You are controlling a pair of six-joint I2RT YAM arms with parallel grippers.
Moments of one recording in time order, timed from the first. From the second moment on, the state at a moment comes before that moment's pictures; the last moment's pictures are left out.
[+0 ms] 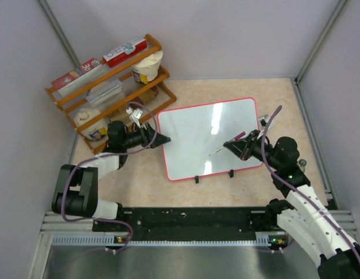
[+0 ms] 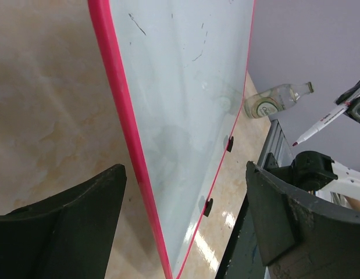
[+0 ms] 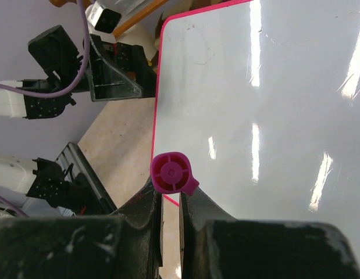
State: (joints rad) left arm -0.12 1.39 0.55 0.55 0.91 -0.64; right arm 0.30 0.67 0.48 0.10 -0.56 0.55
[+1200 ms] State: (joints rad) left arm -0.12 1.71 0.47 1.24 1.13 -0.94; right arm 0.47 0.99 0.65 0.27 -0.43 0.56
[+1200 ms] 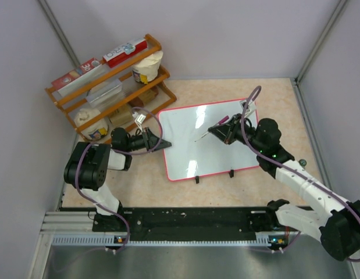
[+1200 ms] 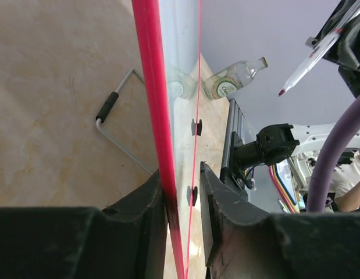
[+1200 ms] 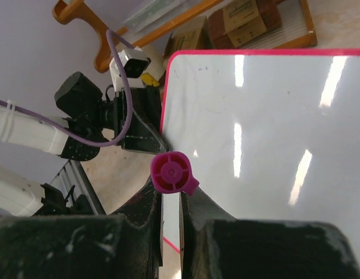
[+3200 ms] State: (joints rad) left arm -0.11 1.66 0.49 1.05 1.14 -0.83; right arm 0.63 1.44 0.95 0.49 0.00 0.38
